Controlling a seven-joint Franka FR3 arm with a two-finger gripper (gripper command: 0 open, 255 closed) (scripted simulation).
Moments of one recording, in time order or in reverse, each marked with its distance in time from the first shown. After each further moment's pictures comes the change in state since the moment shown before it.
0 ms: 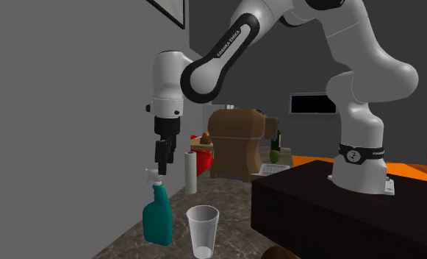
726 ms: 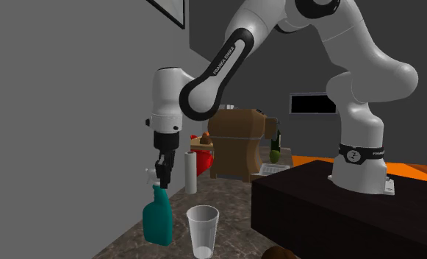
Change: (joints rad) arm -0.013 0.093 0.010 0.021 0.015 0.073 0.001
